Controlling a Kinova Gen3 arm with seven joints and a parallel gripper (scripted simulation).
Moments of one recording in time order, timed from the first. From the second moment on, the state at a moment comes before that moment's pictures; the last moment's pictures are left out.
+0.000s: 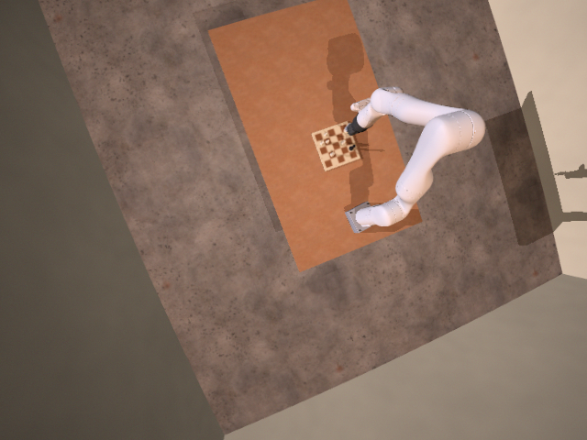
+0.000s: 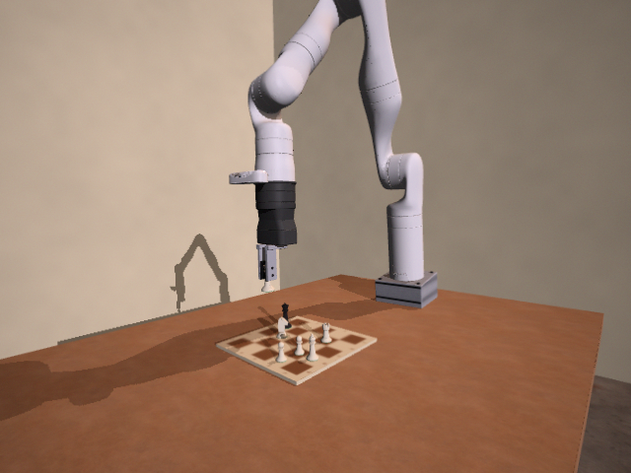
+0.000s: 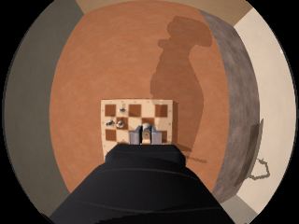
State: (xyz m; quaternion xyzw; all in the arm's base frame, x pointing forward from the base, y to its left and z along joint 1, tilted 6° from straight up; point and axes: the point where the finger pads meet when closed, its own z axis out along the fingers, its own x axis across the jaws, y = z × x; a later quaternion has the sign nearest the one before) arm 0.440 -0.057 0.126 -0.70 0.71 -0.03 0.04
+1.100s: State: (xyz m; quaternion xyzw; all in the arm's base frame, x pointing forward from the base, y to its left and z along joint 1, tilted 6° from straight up) arm 0.450 -0.056 0.086 -0.70 0.71 -0.04 0.05
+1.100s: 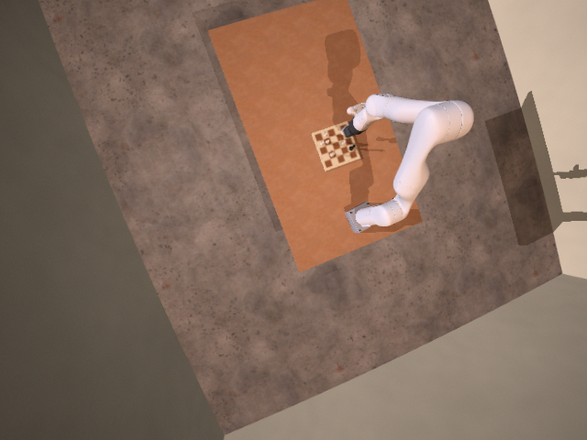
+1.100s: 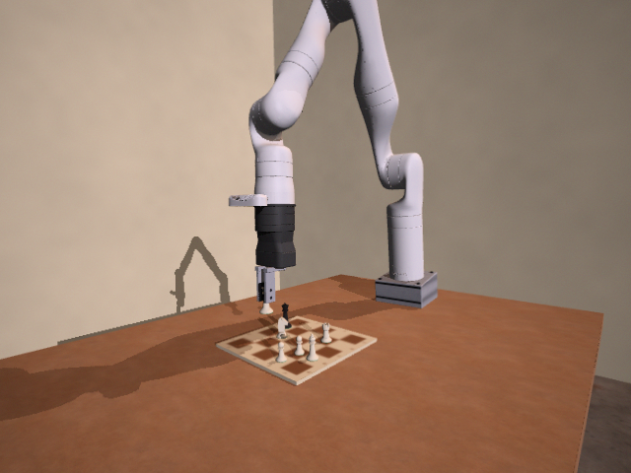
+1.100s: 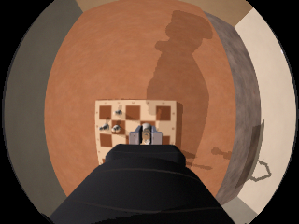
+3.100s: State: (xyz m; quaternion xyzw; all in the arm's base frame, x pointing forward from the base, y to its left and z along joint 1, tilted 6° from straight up) arm 0.451 -0.058 0.029 -0.70 0.71 -0.03 0.04
